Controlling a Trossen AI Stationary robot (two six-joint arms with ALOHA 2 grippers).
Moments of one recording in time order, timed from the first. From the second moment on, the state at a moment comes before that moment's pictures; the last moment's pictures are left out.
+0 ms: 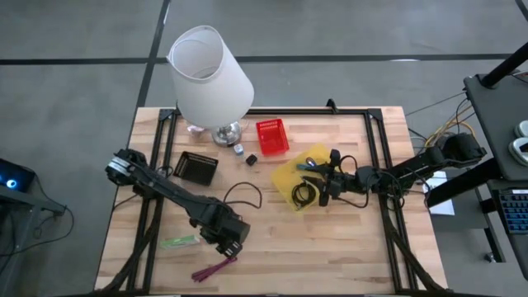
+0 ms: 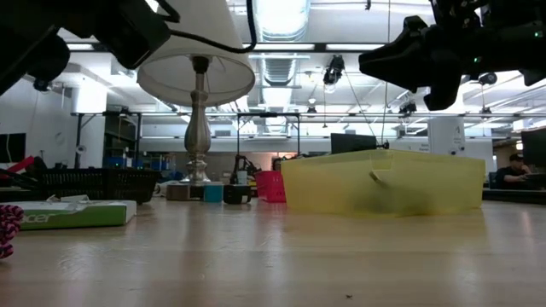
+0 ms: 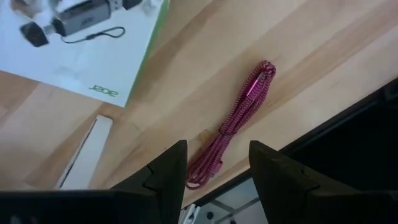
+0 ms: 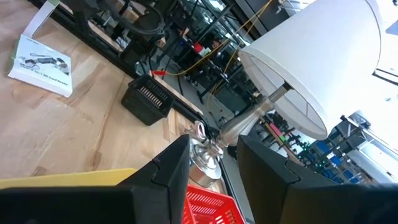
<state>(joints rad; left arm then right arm) -0.46 1.73 1.33 -0.98 0.34 -1.36 0.19 1.20 0.24 0.97 0.43 -0.74</state>
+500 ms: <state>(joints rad) -0.51 1.81 1.33 -0.80 0.38 -1.27 0.19 1.20 0.24 0.95 0.43 -0.73</state>
